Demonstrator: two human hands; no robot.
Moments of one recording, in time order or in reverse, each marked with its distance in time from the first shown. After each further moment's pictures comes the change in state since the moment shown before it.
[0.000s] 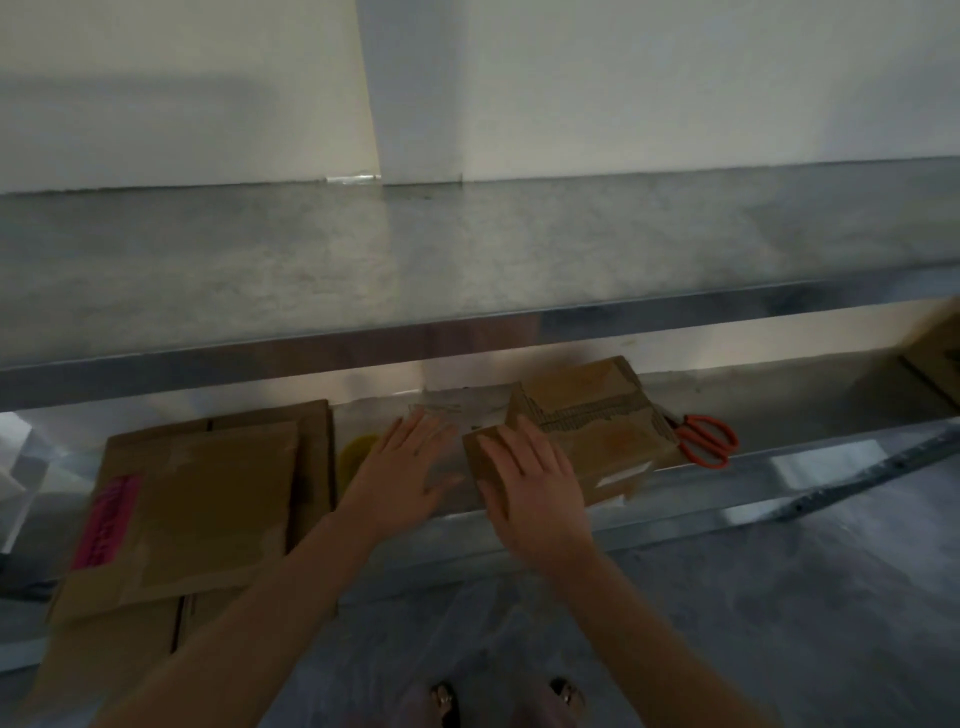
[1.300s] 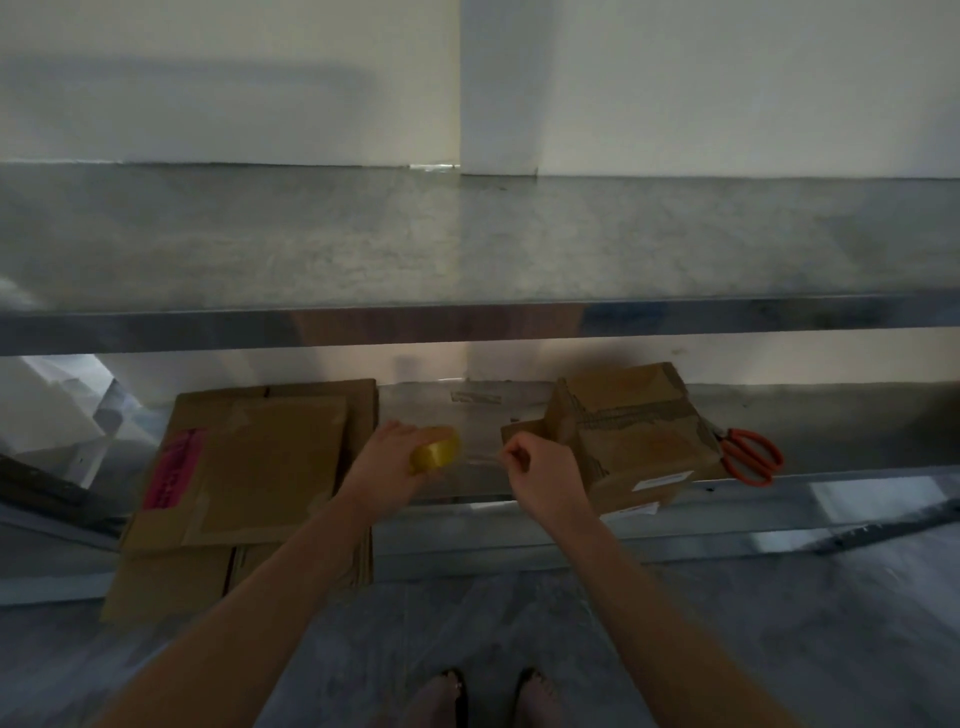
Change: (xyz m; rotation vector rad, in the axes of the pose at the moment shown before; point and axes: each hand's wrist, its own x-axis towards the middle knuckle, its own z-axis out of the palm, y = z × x) left_hand -0.040 -0.051 0.004 -0.279 0.086 -0.199; right_hand 0.036 -0.025 0.007 0.492 -0.384 0.378
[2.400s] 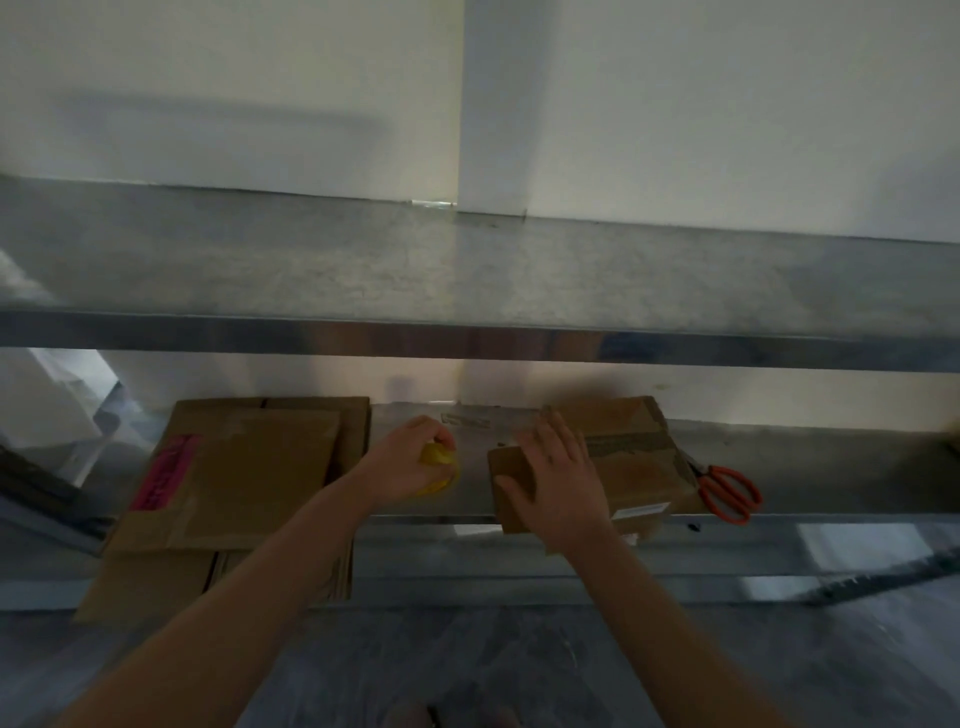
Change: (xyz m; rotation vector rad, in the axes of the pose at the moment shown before) left_hand 0.018 0.058 -0.031 -0.226 -0.116 -0.106; right_hand -0.006 0.029 -0.035 -0.501 0.133 -0.304
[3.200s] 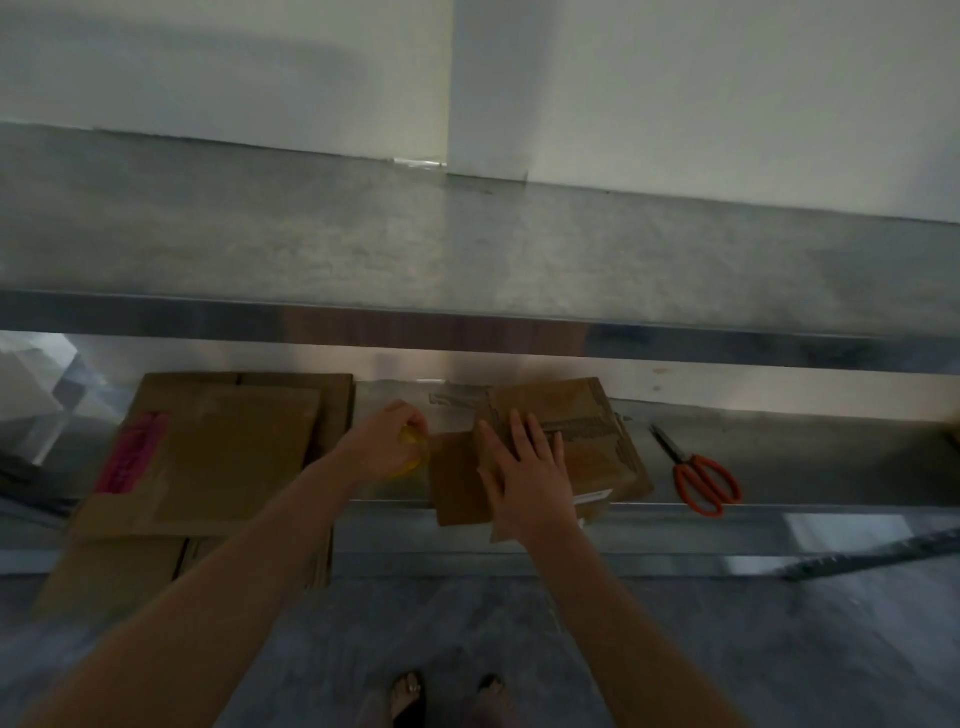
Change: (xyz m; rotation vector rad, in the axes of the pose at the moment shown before) left_hand 0.029 -0.027 0.010 0.023 -0.024 -0.171; right_hand 0.014 -0.005 0.038 -0.071 -0.231 0.064
